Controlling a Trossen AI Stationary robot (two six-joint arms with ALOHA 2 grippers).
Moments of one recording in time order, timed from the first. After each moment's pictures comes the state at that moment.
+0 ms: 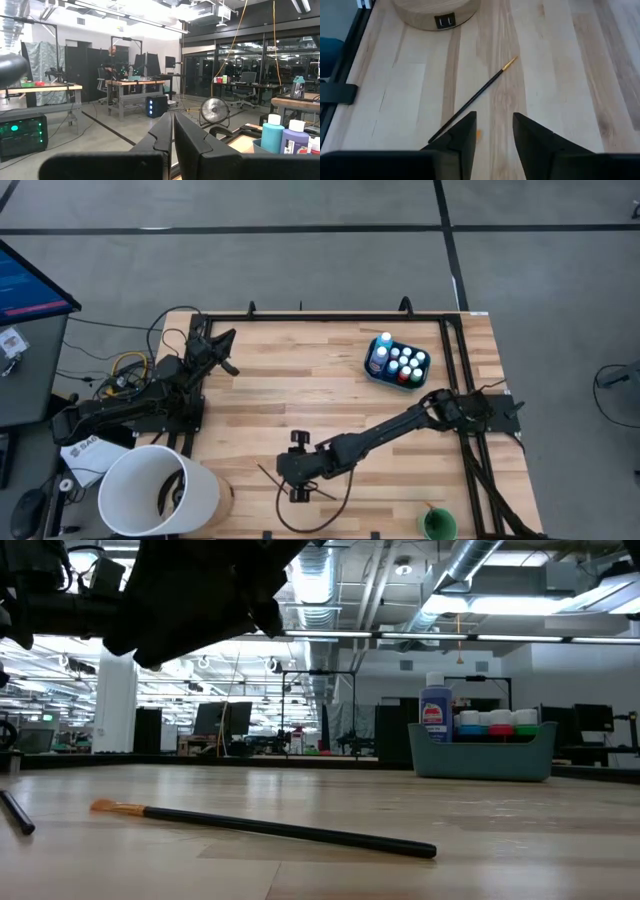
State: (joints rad) left arm 0.48 0.38 0.01 0.64 -0.37 0.07; right arm 0.39 2.31 1.93 -0.46 0.26 0.25
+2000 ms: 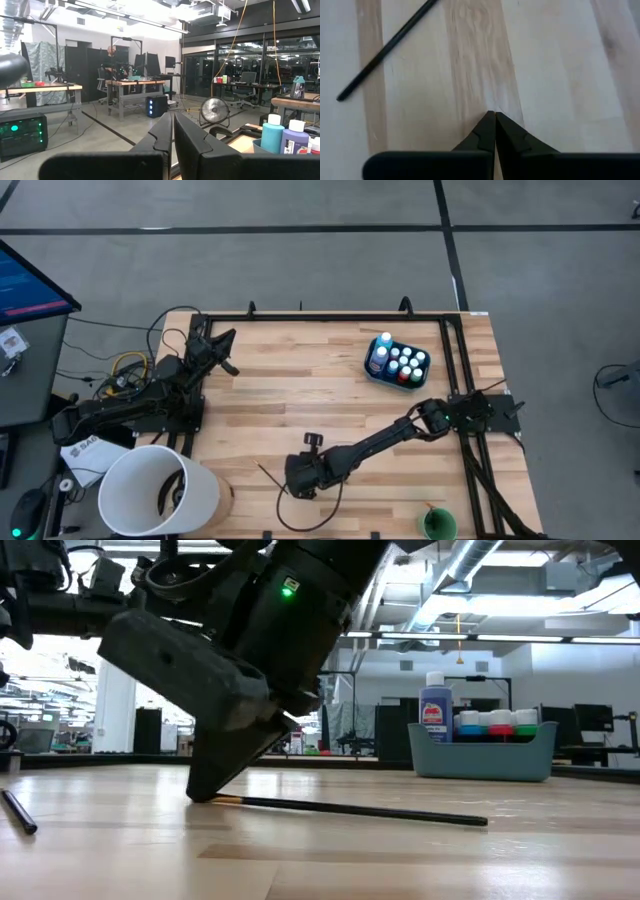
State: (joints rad) left arm 0.48 0.38 0.01 0.64 -0.37 0.07; right arm 0.42 2.46 1.93 -0.64 0.40 0.43
